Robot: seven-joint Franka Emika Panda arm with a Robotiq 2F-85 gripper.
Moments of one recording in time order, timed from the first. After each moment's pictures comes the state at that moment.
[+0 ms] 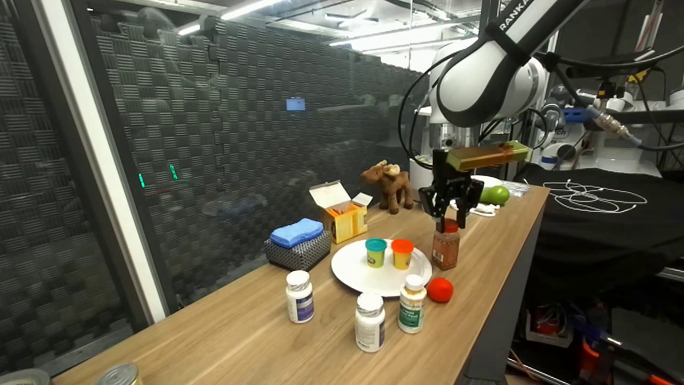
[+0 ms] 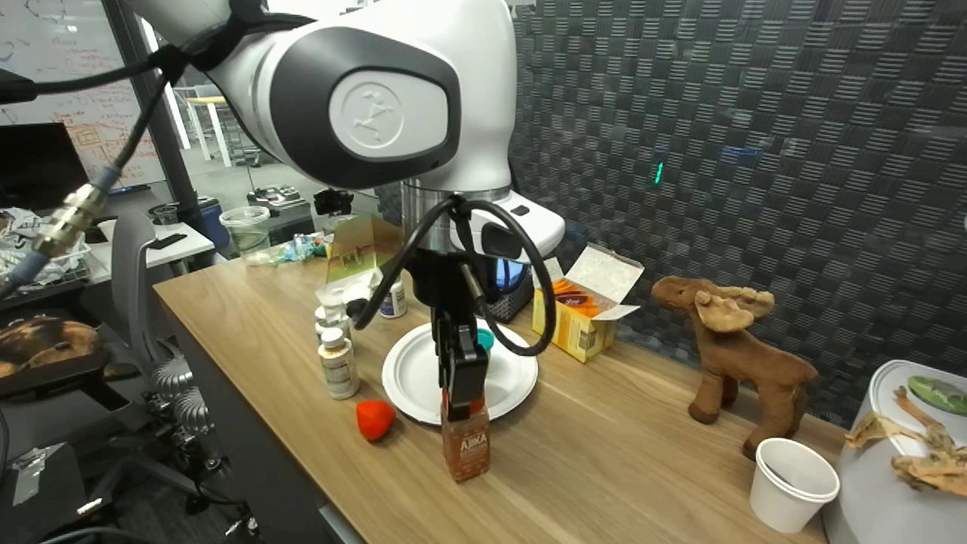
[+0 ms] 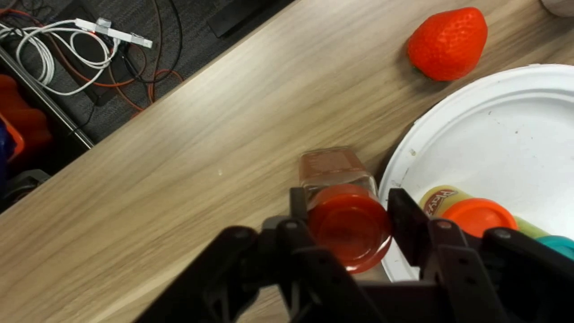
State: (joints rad) arm -0.08 0.17 -0.13 -2.26 -0.04 2.37 0.36
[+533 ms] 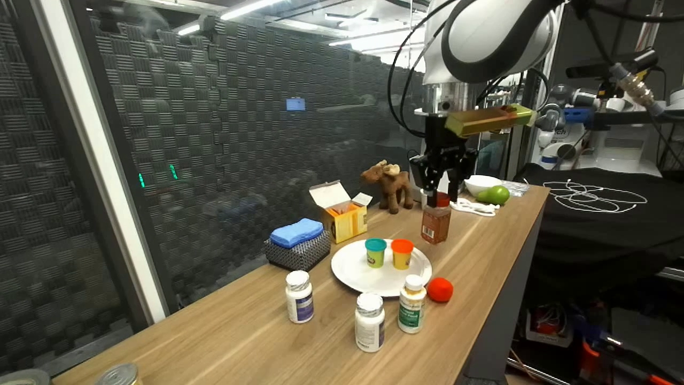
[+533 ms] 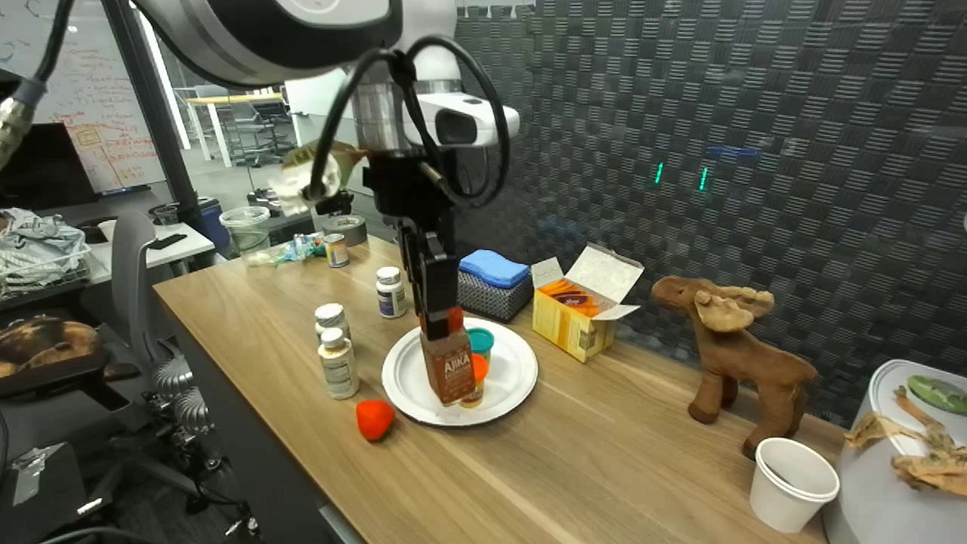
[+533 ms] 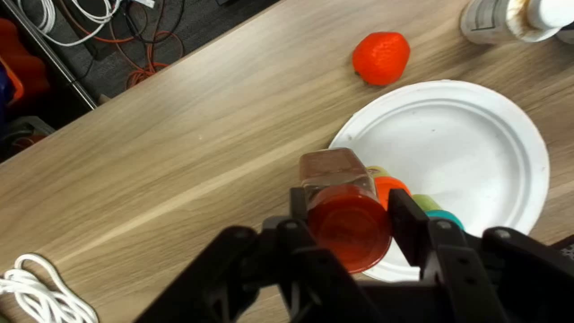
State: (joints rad) arm -0.03 0.01 -0.08 -2.28 -0.11 2.29 0.39
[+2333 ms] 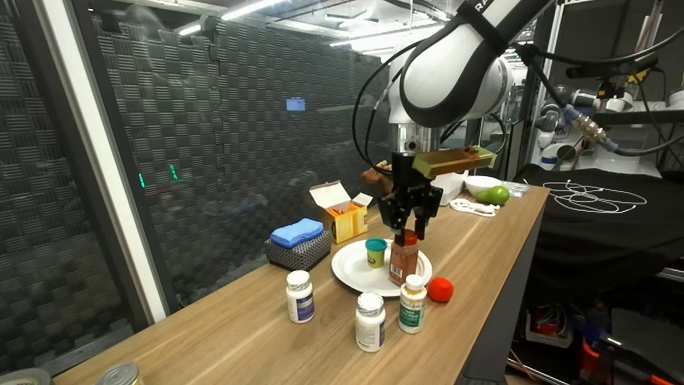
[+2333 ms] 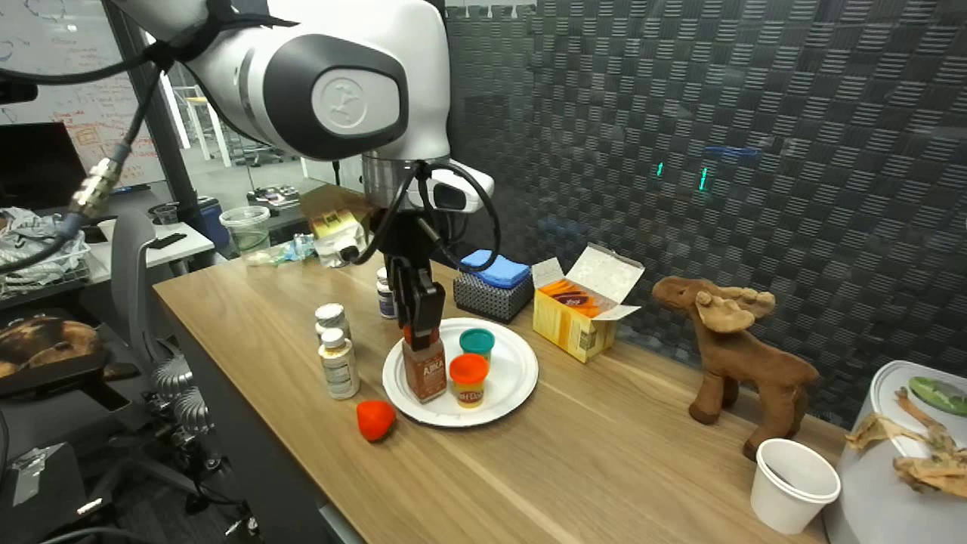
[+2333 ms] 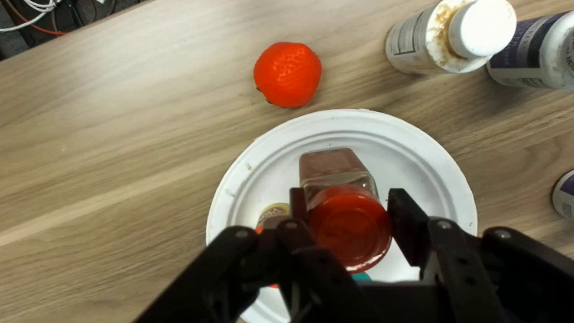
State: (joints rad) arm 0.00 0.20 -0.01 -2.21 0.01 2.38 0.29
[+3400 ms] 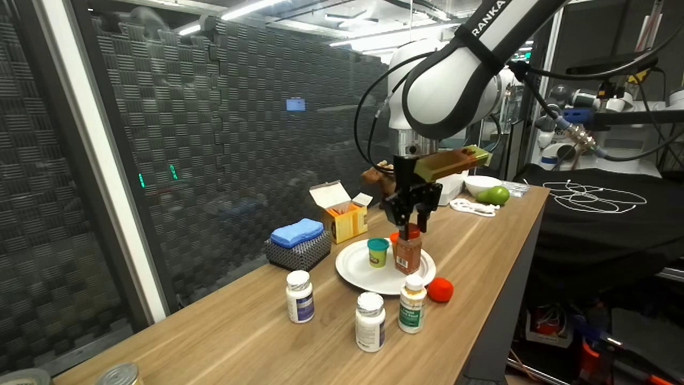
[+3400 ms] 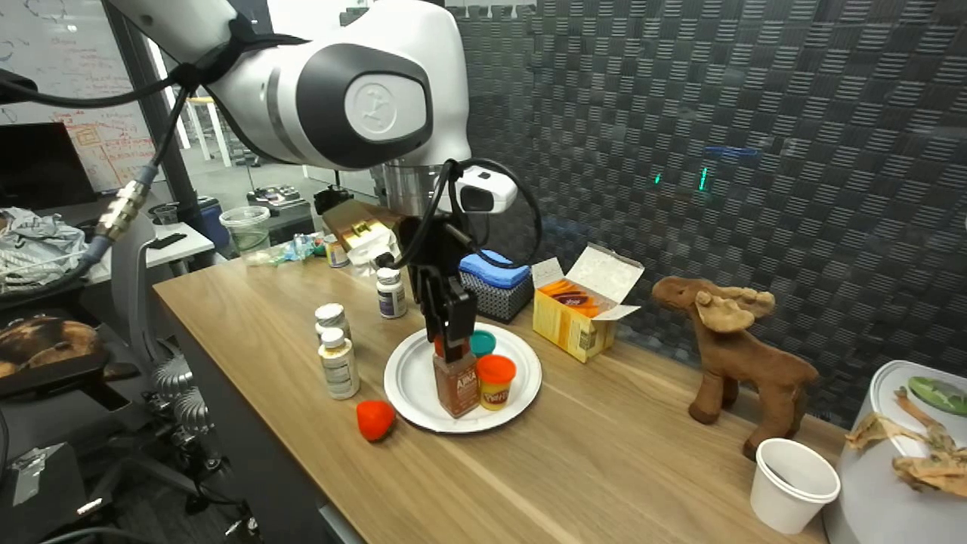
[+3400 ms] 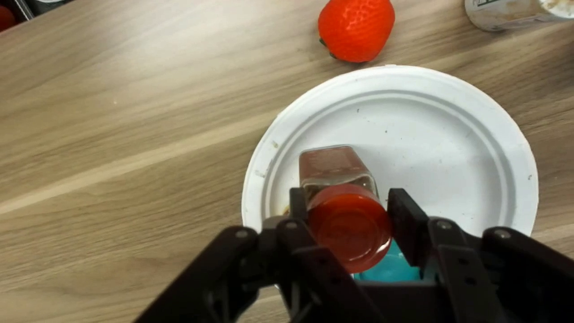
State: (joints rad) arm 0.00 0.24 -0.05 -2.18 -0.11 2.41 0.31
